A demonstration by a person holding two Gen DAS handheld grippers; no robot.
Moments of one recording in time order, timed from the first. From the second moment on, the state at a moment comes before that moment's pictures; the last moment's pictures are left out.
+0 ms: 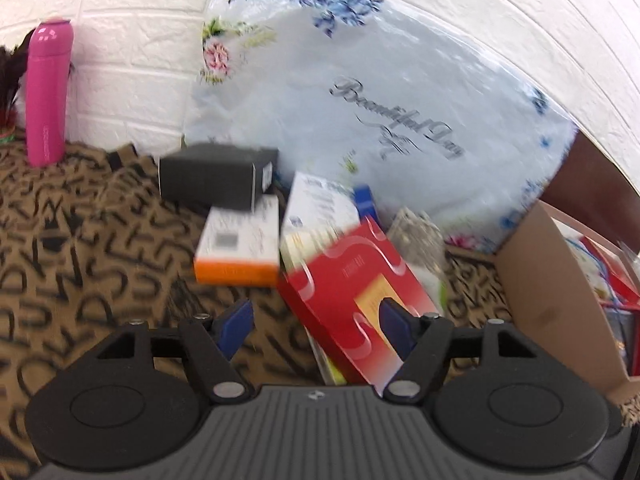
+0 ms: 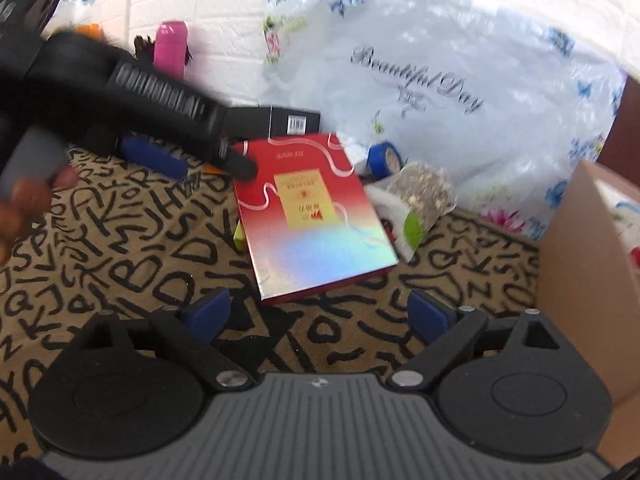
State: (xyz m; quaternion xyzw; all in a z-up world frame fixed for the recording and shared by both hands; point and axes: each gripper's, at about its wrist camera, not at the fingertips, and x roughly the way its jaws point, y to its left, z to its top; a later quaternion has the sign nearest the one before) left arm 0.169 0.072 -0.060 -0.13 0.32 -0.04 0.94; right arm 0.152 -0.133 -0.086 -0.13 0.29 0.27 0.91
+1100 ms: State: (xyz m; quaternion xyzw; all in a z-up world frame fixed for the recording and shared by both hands) left arm 0.125 0.014 -0.055 -0.07 0.34 -0.15 0.93; right arm 0.126 -0.137 -0.060 -0.10 0.27 0.29 0.91
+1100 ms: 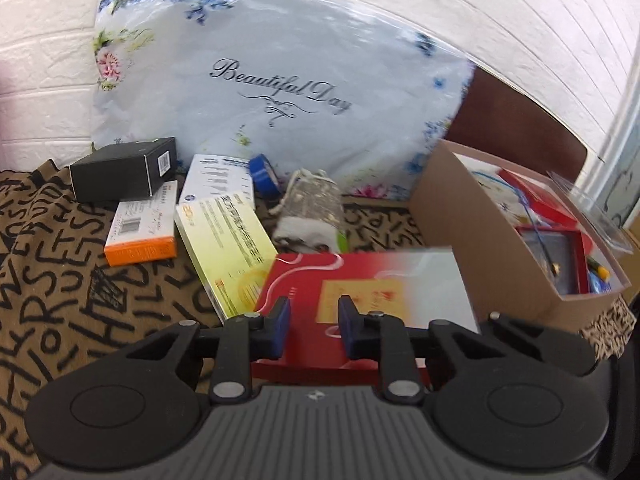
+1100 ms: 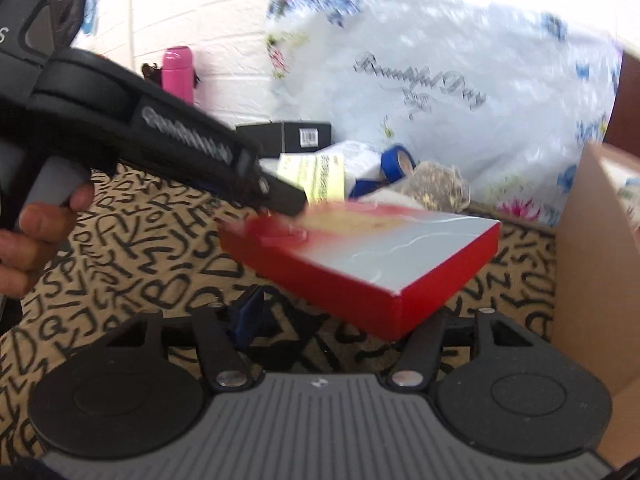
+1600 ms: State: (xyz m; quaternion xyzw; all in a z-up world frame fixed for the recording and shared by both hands) left arm 0.115 0.002 -0.093 -0.06 0.37 -0.14 0.92; right arm 0.076 -0.175 -0.071 -0.16 0.32 0.27 0.90
